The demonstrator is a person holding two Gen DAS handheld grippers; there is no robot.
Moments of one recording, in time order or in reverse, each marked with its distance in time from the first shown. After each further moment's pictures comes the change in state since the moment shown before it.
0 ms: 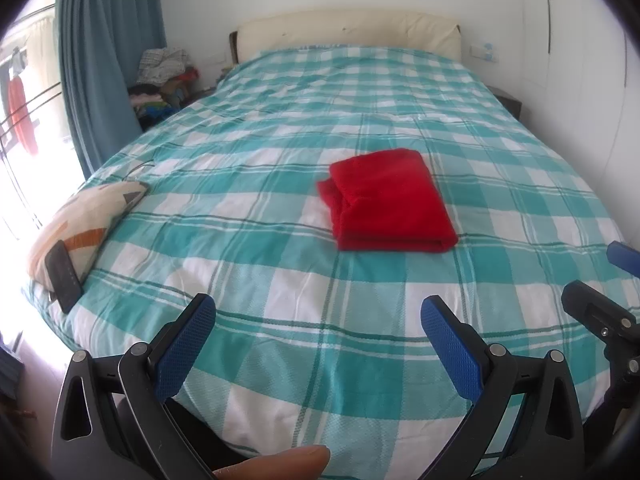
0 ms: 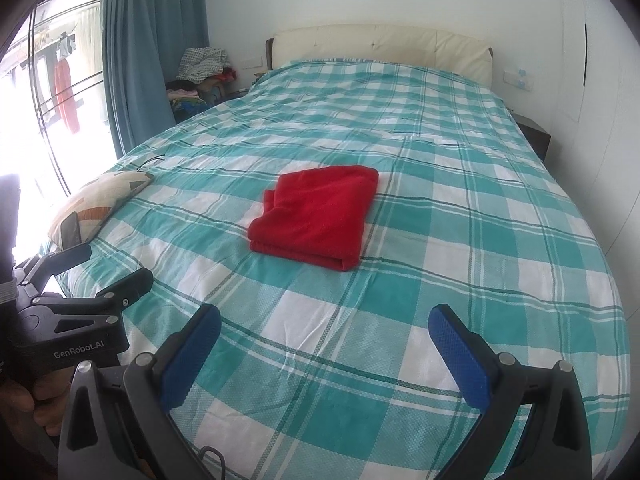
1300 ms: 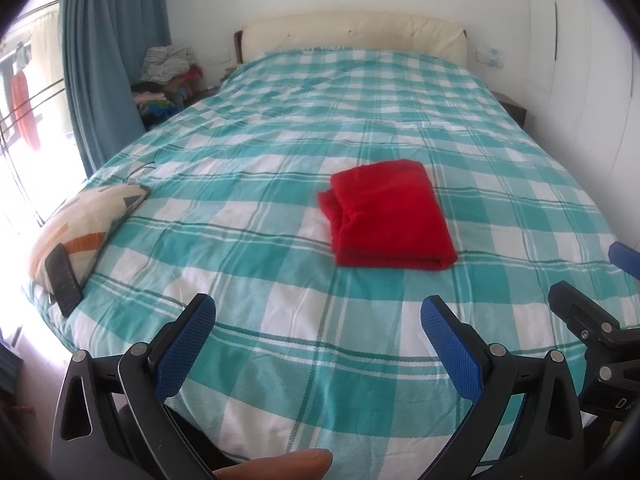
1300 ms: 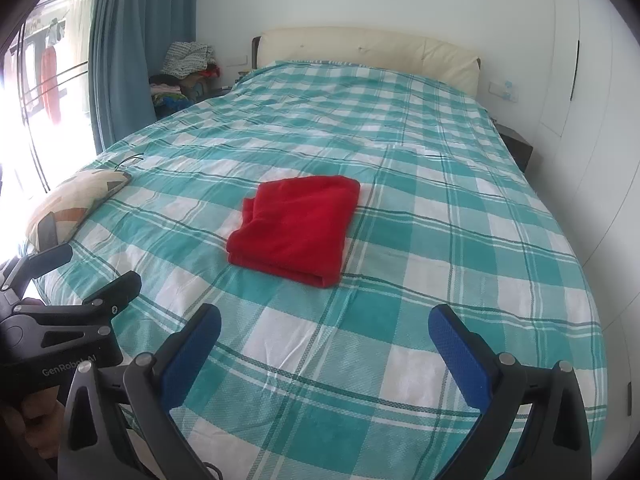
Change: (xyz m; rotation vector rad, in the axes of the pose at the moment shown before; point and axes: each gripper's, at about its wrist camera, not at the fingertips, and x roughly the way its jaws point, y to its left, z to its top) left arm 0.001 -0.007 0.022 -0.025 0.000 0.005; right arm 0.005 0.009 0.026 -0.032 0.000 -0.102
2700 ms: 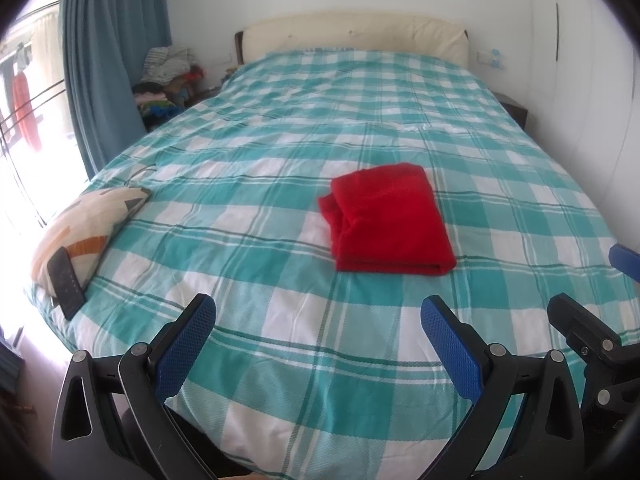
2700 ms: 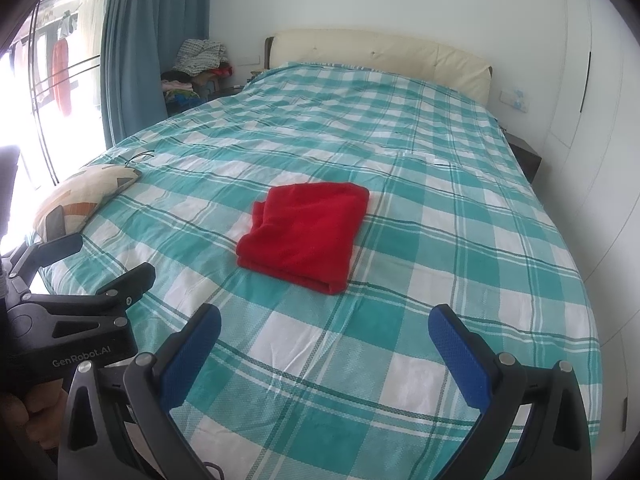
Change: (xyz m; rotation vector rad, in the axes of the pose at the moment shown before) left arm -0.004 0.001 0.009 -0.008 0.002 0.006; right arm -0.007 0.006 0.007 -0.031 0.001 0.025
